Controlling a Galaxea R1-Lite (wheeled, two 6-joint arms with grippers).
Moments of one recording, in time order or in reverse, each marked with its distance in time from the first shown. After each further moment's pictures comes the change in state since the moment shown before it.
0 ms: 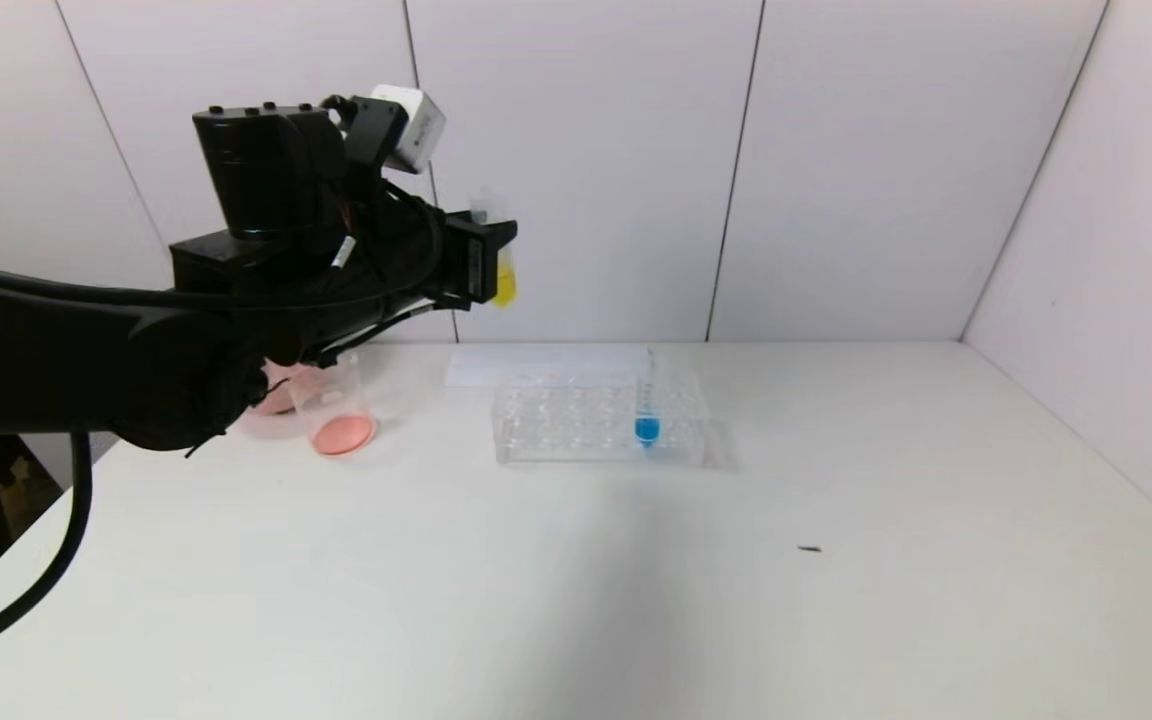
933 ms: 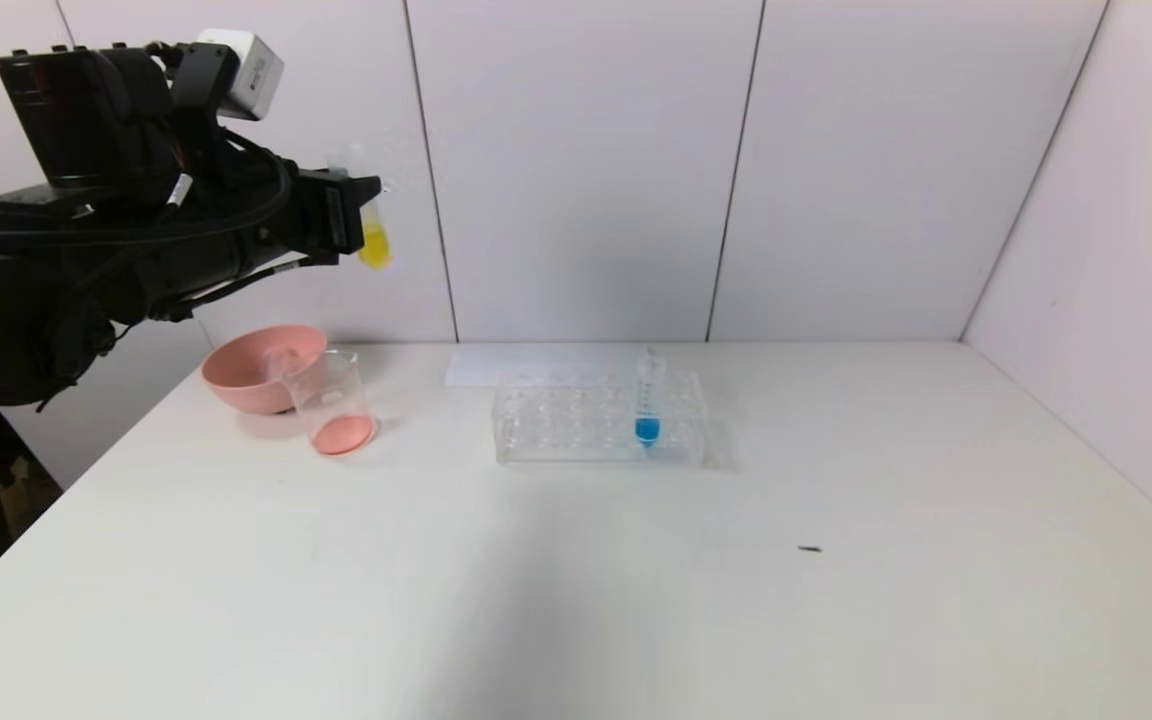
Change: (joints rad) left arm 0.228 -0.102 0.008 0.069 0.001 0.009; right arm 0.000 0.000 0.000 0.000 0.000 0.000
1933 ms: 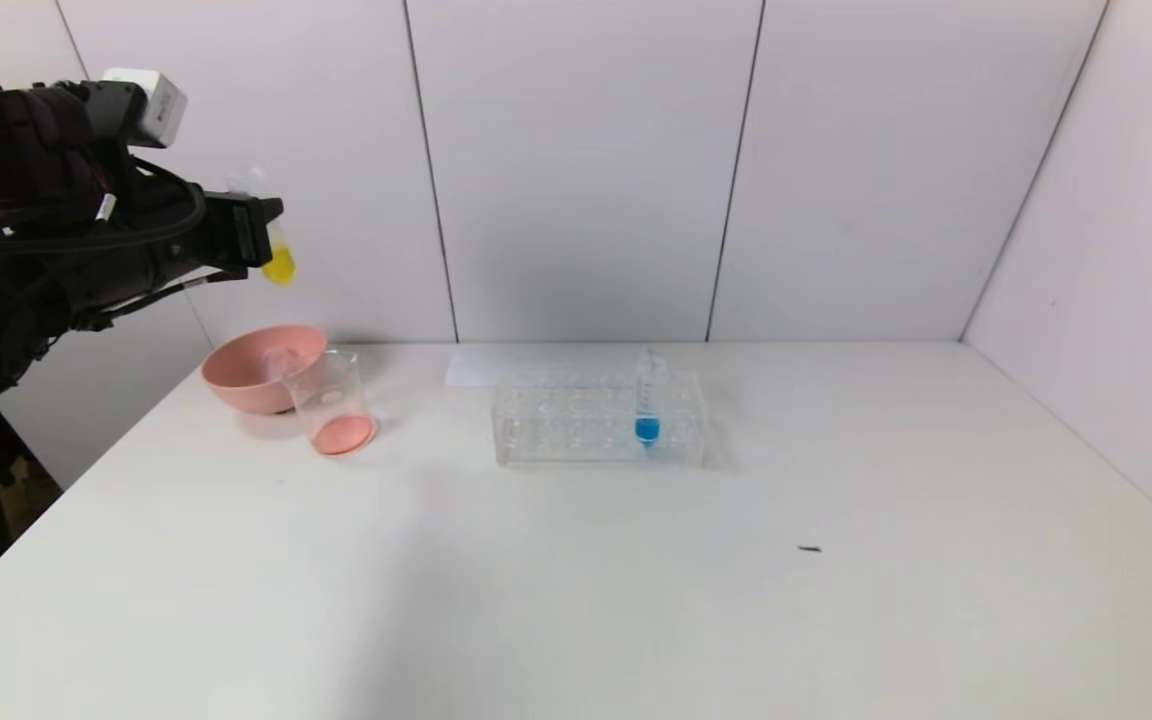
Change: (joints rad) left arm 0.219 0.013 0.046 -0.009 -0.024 0.001; right arm 0.000 0.000 0.000 0.000 0.000 0.000
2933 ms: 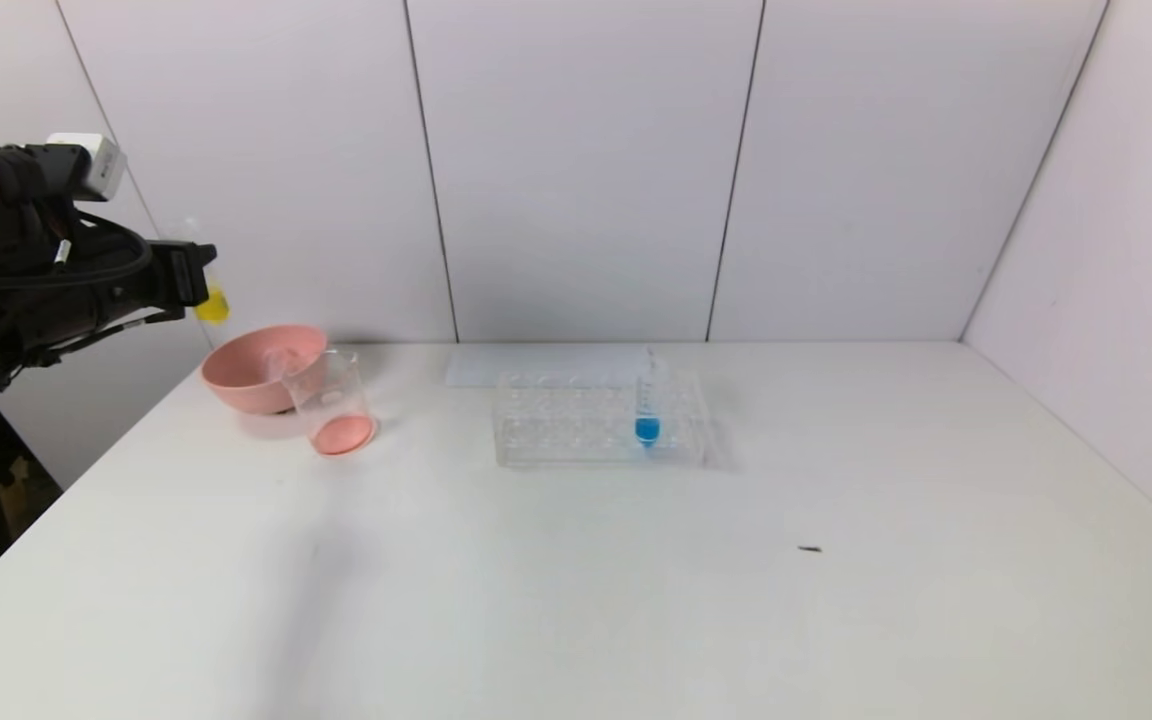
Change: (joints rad) left arm 0.173 0.049 0.077 -0.040 -0.050 -0.001; right arm 0.000 0.000 0.000 0.000 0.000 0.000
